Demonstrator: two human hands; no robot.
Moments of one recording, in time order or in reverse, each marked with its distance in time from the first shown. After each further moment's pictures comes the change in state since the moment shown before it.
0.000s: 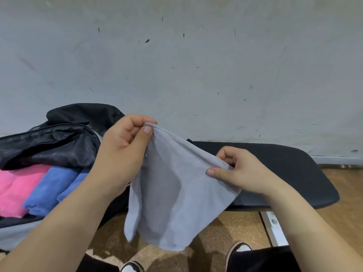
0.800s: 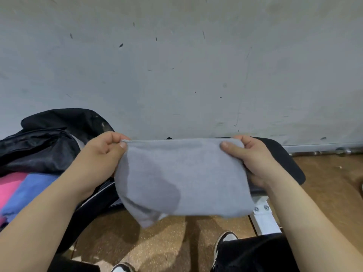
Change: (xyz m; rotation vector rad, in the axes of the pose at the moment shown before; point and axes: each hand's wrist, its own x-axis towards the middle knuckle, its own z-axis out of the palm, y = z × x) left_hand -0.003 -0.017 -0.015 0.286 -0.125 -0.249; right_hand -0.042 0.032 -0.040 0.881 0.252 0.191
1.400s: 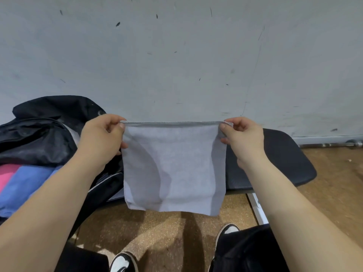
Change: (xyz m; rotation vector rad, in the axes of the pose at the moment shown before) left_hand 0.051 -0.014 0.019 0.176 0.265 0.036; right_hand 0.066 0.025 0.024 -0.215 0.420 -0.206
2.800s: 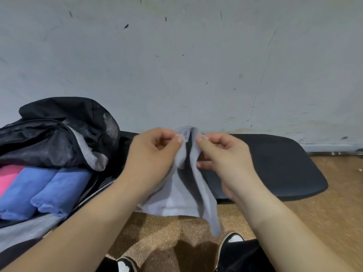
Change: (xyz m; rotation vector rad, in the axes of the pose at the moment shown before) left_hand -0.060 0.046 0.054 -0.265 -0.137 0.046; right_hand -0.069 -0.028 0.039 0.211 -0.250 0.140
